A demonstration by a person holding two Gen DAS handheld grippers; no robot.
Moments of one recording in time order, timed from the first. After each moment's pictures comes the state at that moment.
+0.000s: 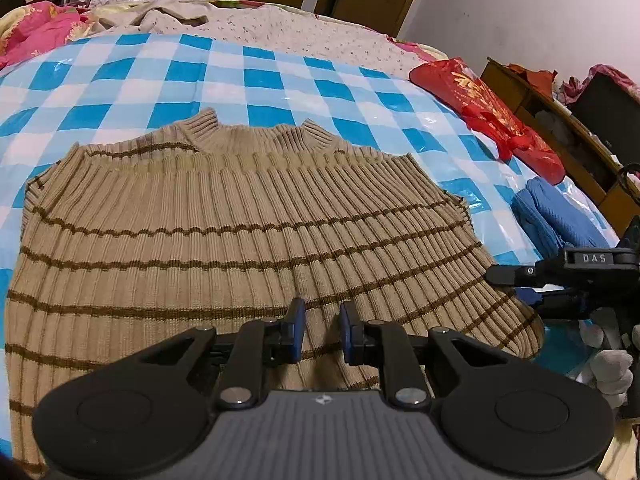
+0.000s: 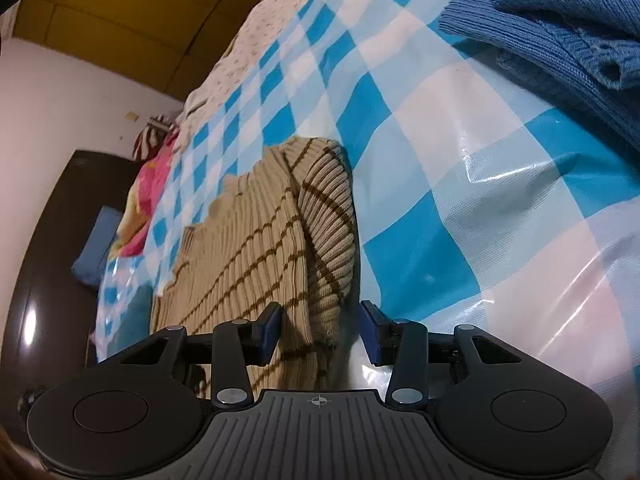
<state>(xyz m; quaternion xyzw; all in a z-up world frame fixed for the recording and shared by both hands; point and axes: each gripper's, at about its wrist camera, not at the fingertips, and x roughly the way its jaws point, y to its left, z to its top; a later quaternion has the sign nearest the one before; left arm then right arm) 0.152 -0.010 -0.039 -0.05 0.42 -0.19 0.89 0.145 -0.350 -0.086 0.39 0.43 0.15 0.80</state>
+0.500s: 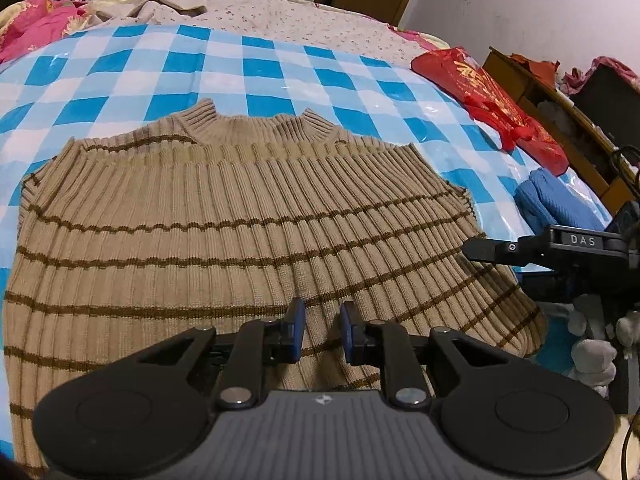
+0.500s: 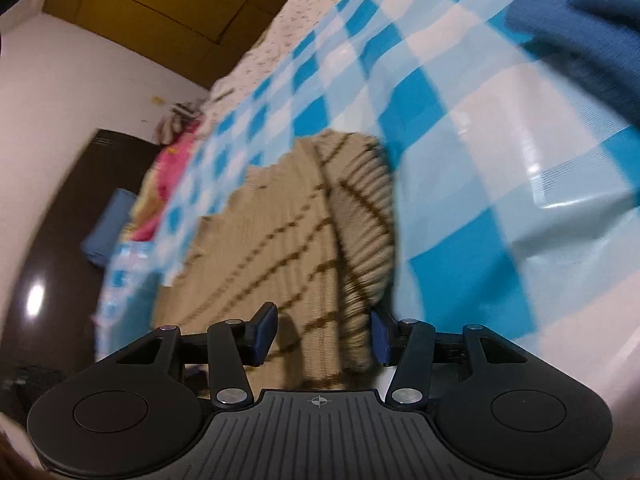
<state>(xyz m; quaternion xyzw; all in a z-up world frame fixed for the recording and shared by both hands) 0.157 -0.011 -0.039 -0.05 0.43 -0.19 0.88 0.165 -0.329 -0.092 0.38 0.41 0.19 0.81</state>
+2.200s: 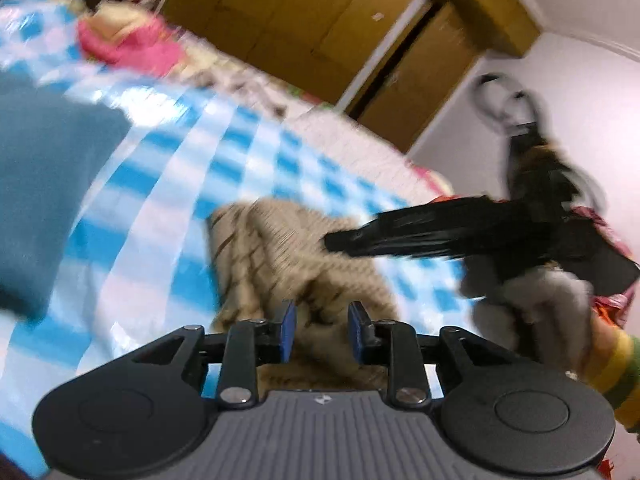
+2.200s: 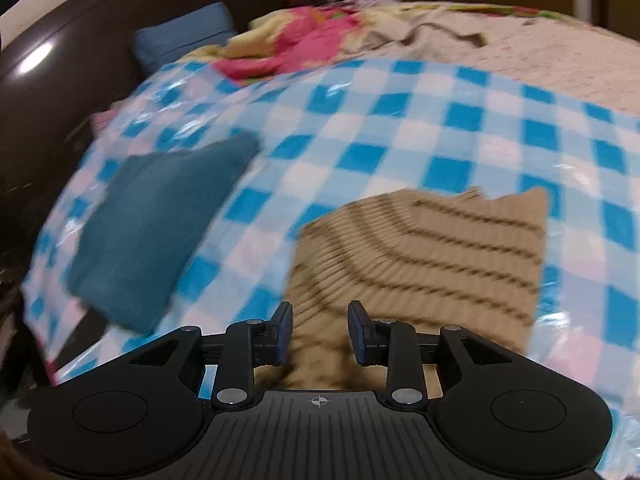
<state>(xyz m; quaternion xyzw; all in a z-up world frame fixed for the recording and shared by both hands) 0.046 0.174 0.022 -0.21 0.29 -0.18 0.92 0.190 -0.018 0.038 0.02 0.44 0.26 0.86</state>
